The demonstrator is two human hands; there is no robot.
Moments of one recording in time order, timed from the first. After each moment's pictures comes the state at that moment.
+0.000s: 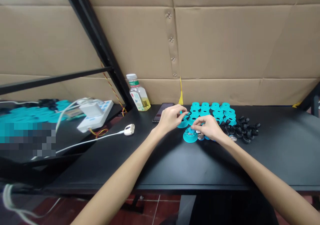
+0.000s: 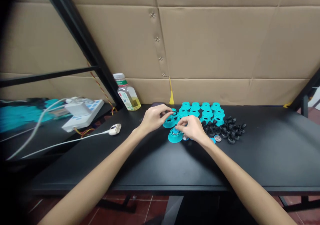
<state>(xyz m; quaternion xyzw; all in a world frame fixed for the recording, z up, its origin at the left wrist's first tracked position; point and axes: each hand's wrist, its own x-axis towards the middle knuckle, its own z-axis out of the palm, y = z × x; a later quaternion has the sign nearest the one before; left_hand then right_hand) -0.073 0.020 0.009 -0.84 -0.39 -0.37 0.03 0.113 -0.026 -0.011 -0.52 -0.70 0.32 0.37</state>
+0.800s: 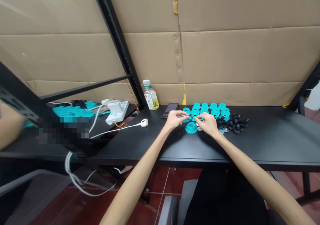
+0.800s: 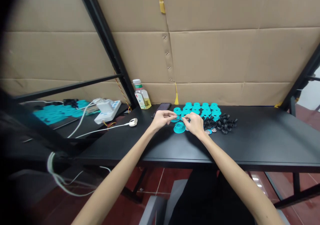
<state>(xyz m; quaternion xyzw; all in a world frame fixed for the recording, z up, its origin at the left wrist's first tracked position) -0.073 -0.005 -0.016 -0.71 -0.40 -0.47 -0.34 0.117 -0.049 -0.019 -0.54 -0.73 0.05 0.42</state>
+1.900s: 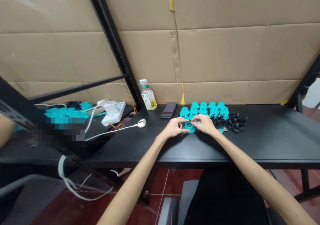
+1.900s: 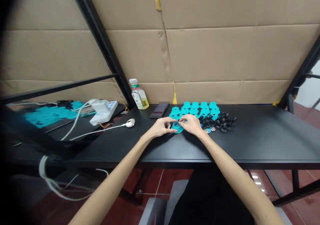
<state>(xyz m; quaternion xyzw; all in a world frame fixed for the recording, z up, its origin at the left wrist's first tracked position) -0.084 -0.025 -0.025 -0.83 -0.42 -0.28 -0.26 0.116 -0.047 -0.018 -0.51 -0.77 0.14 0.34</state>
